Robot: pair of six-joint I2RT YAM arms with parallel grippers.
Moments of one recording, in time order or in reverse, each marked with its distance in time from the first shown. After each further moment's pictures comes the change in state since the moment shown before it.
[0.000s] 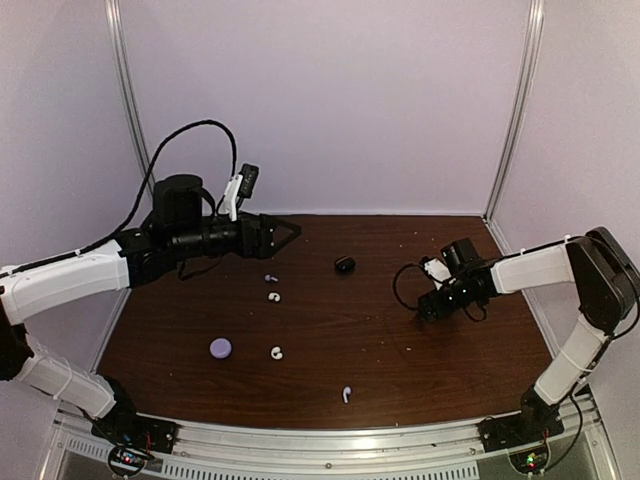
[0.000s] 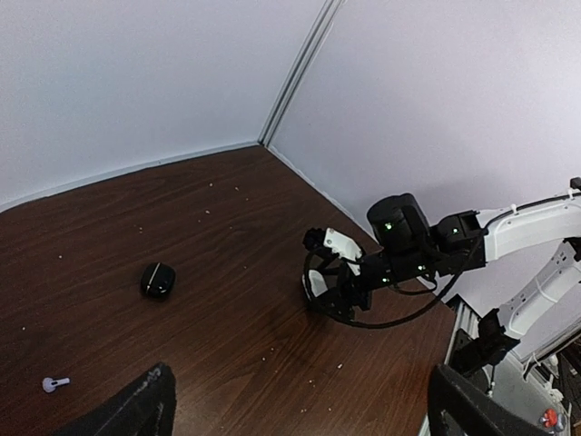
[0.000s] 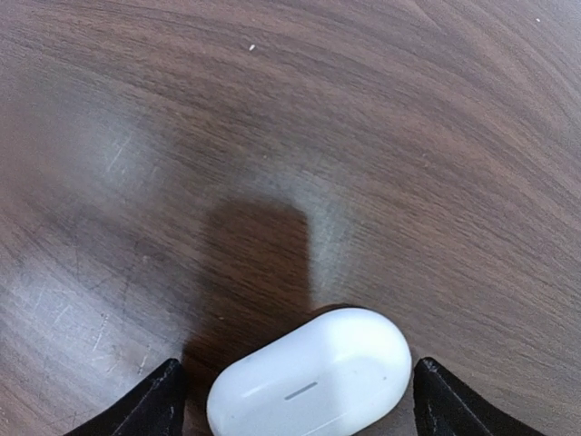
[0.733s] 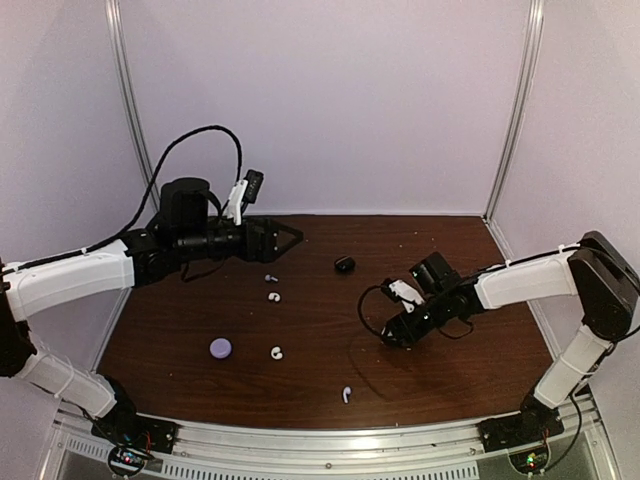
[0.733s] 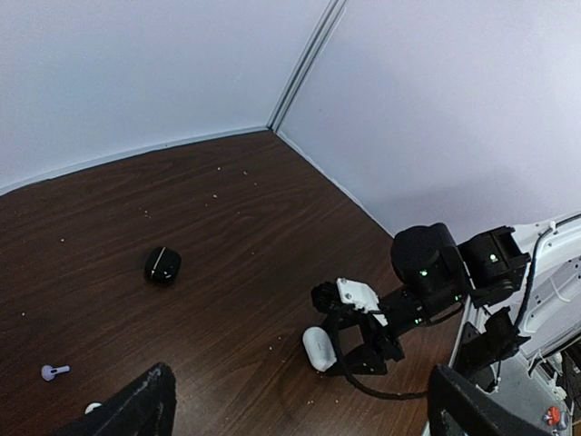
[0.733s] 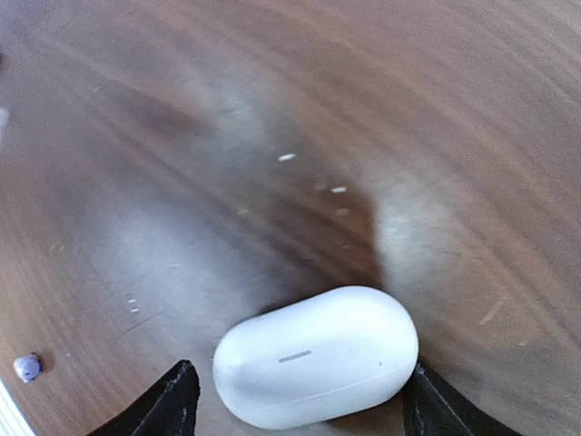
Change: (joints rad) left arm 0.000 0.028 0.002 -0.019 -0.008 0.000; right arm 0.233 -0.028 0.000 -0.058 -0.238 0.144
